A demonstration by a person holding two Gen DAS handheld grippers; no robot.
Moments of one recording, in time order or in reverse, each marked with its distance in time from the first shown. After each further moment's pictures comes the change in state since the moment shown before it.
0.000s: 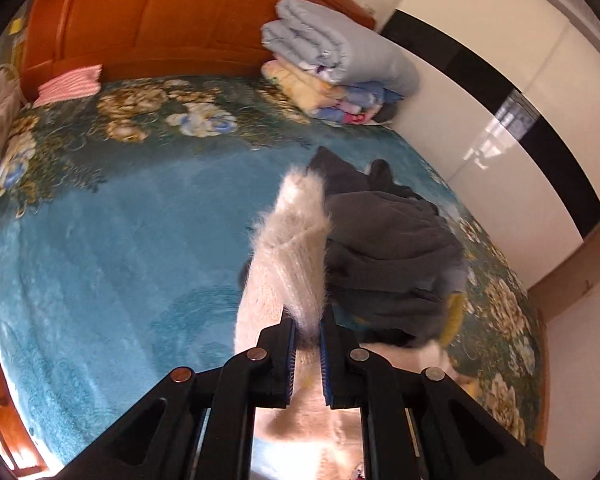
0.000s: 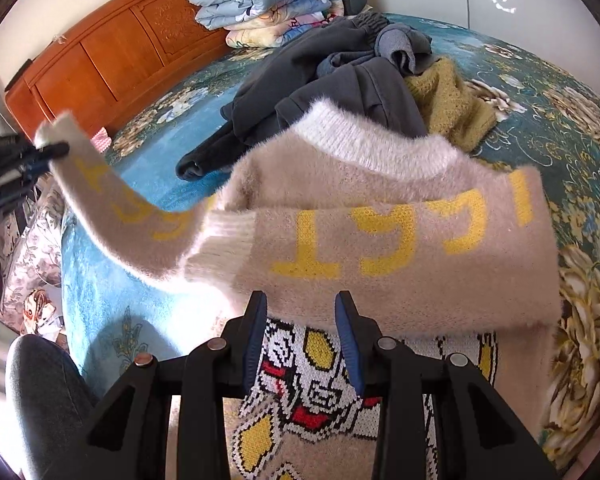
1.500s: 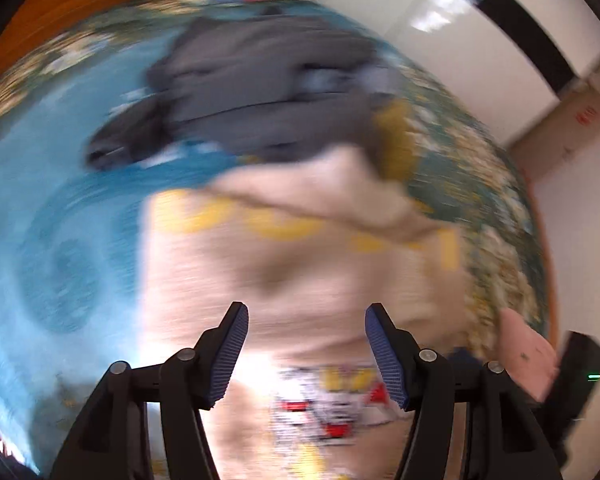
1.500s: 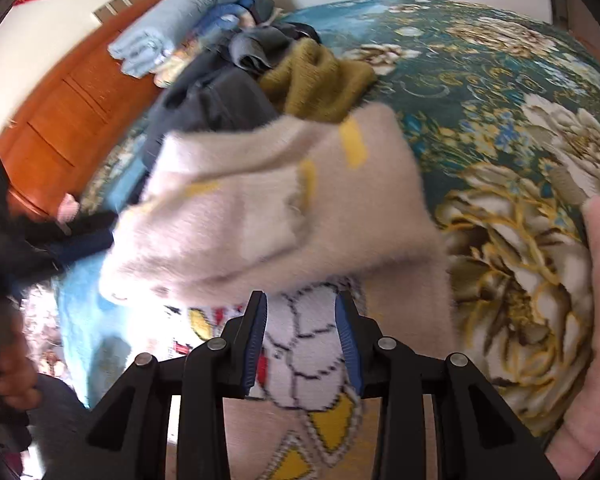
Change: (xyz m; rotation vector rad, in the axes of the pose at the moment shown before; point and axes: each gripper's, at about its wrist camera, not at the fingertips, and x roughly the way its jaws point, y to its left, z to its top) left arm 0.105 -0.089 -0.127 0.135 0.379 0.042; right arm -0.035 -0.111 -0.027 0.278 -0.040 -0.004
